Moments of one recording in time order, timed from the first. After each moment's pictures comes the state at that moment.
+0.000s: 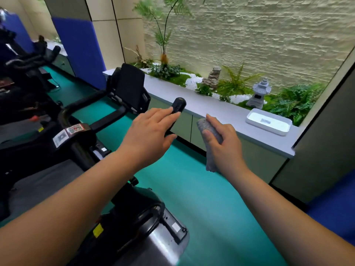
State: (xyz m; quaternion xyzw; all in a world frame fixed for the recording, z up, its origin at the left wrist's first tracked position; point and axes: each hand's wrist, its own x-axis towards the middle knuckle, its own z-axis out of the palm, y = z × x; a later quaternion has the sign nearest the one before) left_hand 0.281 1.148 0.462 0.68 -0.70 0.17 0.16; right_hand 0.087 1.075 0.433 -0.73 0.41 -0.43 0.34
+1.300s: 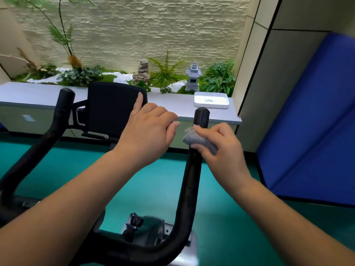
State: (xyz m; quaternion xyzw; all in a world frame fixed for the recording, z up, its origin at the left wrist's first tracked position) left_hand 0.418 1.045 0.473 0.46 -0.85 0.15 0.23; right_hand 0.234 1.097 0.433 -0.71 0.53 -0.46 0.04
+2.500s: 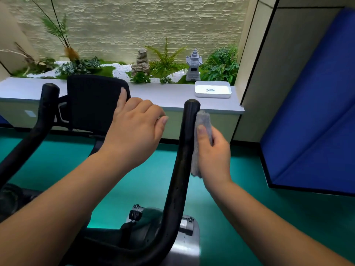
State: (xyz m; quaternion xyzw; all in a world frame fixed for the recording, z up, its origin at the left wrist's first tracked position) left_hand 0.409 1.047 0.468 0.50 -0.83 0.15 0.21; right_hand 0.250 1.085 0.404 -0.41 0.58 -0.62 0.33
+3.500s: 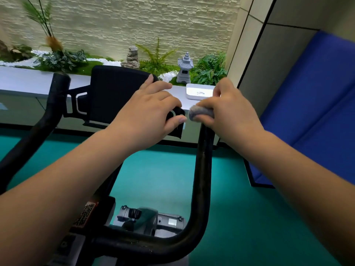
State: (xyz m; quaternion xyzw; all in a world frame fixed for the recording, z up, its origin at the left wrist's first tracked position) left_hand 0.452 1.029 0.487 0.37 -0.89 0.13 0.22; right_hand 0.255 1.068 0.500 -0.75 0.61 -0.21 -0.13
